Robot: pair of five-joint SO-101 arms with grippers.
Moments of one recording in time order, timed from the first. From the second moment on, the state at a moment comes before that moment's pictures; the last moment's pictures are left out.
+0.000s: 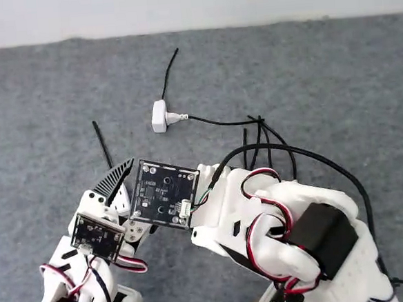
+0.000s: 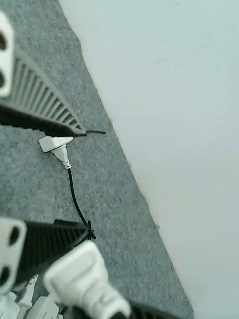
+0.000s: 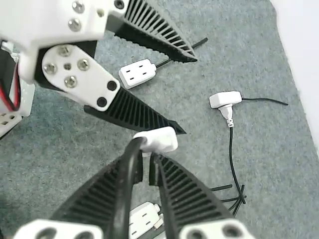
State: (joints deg) left arm 16.2 -102.1 68.7 57.8 -8.0; right arm -51.5 -38.2 -6.3 100.4 31.4
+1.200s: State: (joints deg) left arm 15.1 -102.1 69.4 57.8 -7.8; right arm -47.4 -38.2 14.8 84.0 29.3
